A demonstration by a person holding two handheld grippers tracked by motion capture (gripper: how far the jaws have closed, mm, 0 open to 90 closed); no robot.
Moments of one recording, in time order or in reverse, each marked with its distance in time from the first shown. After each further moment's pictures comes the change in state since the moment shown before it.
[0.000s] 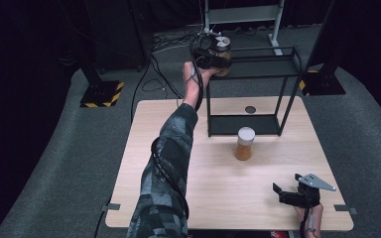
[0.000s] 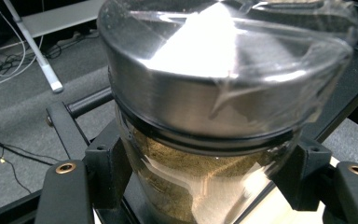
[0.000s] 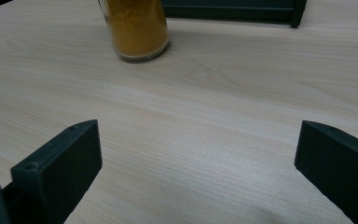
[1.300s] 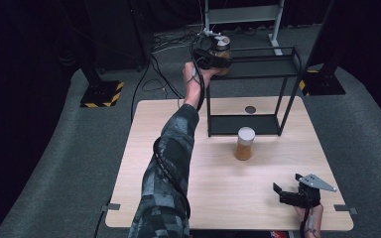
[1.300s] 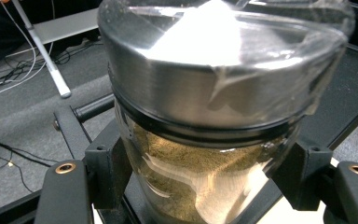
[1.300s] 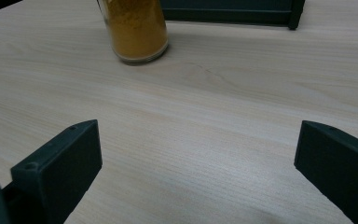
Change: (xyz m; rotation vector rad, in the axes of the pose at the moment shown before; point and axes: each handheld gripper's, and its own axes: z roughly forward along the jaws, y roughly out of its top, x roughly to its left) left arm -0.003 -0.005 0.001 -0.021 0.024 0.004; right arm 0.000 -0.002 -0.001 -0.009 -0.001 0.004
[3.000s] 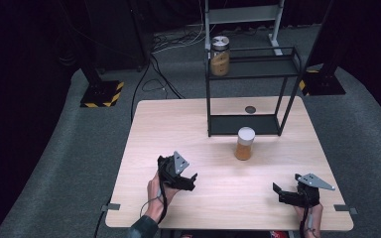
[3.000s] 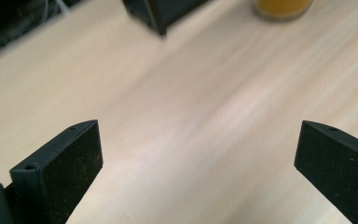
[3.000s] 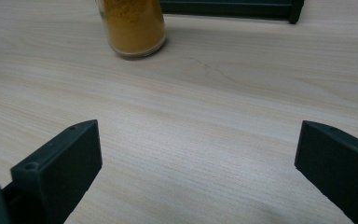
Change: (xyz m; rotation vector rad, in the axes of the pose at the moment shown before) left arm -0.079 -0.330 -0.099 0.198 0.112 0.129; right arm 0.002 0.004 0.003 0.024 -0.011 0.000
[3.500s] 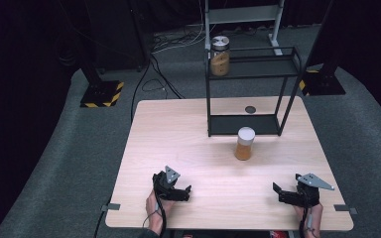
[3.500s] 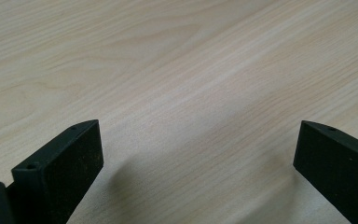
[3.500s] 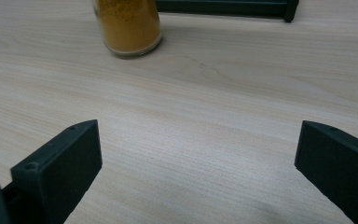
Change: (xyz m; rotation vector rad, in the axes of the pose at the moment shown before) left arm 0.004 -0.044 0.024 0.058 -0.018 -0.163; right arm 0.003 0.002 0.001 0.008 -0.018 0.002
